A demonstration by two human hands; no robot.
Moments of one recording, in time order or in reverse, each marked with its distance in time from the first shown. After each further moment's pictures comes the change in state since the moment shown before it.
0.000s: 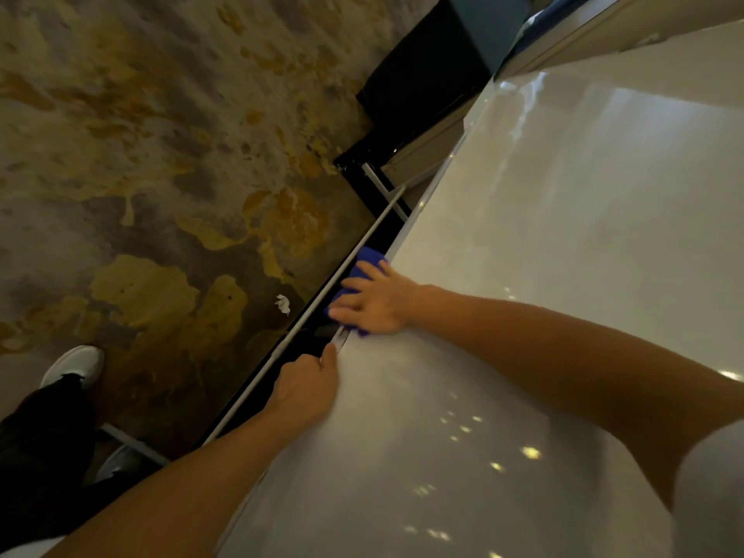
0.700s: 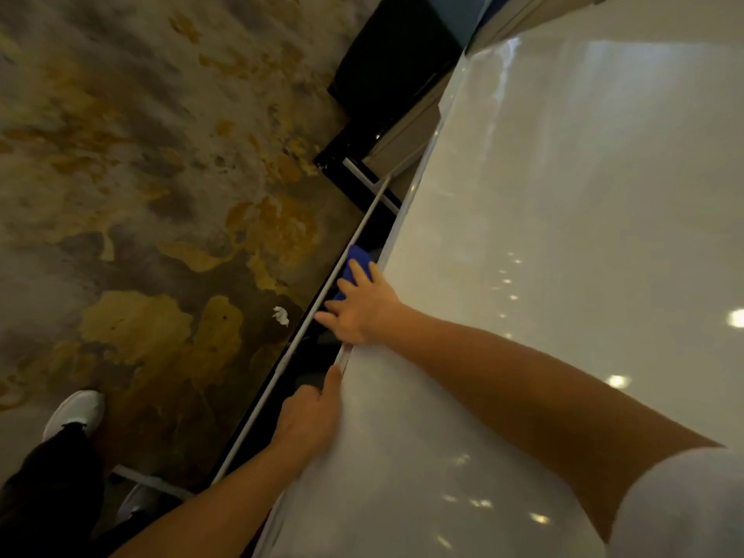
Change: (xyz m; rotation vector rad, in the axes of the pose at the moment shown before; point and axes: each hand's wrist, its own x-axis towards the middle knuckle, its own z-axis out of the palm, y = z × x) left_hand 0.013 0.001 0.015 -0.068 -0.053 -0.127; right_hand 0.029 -0.012 0.009 0.077 0.067 0.249
